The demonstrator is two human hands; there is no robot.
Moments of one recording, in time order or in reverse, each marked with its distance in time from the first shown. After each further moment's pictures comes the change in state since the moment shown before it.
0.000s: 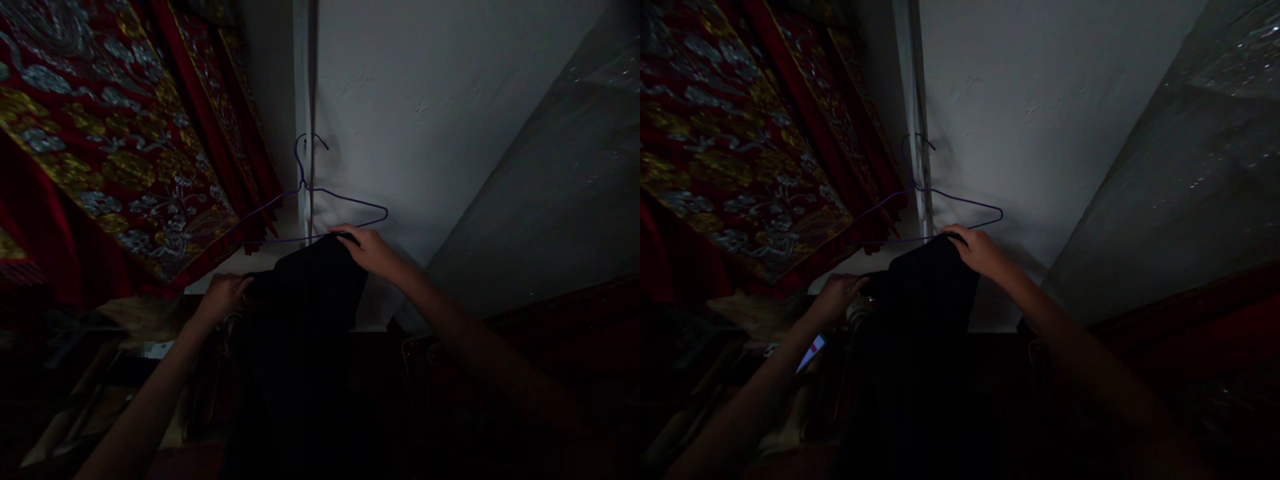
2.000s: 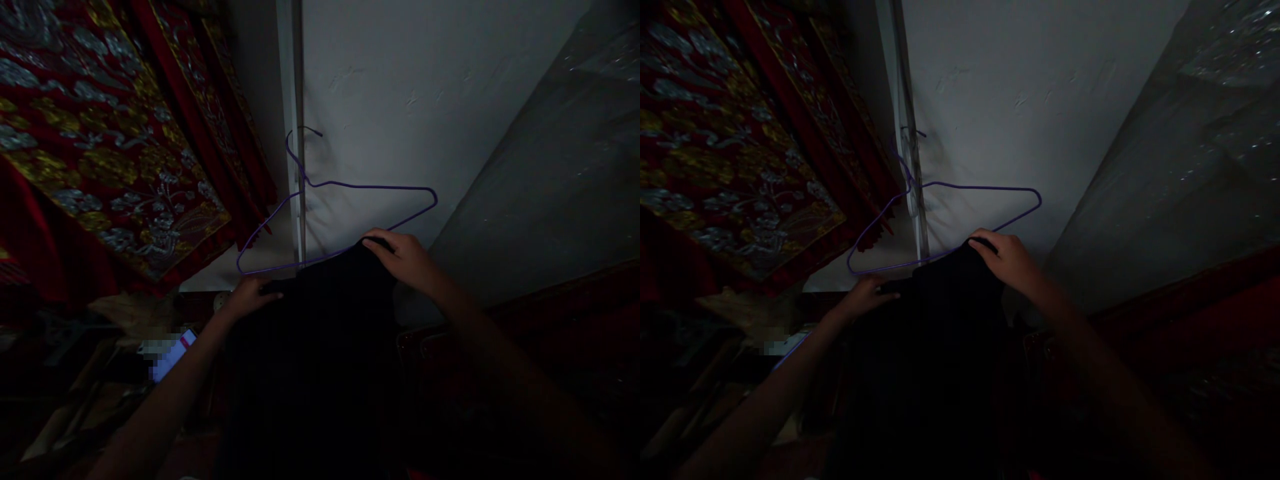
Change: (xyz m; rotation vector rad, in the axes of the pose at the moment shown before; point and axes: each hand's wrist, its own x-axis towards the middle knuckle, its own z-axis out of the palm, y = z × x) left_hand 0.020 0.044 0.046 -0.247 -0.189 0.077; right_hand -0.054 -0.006 -0.050 -0.068 0.093 0.092
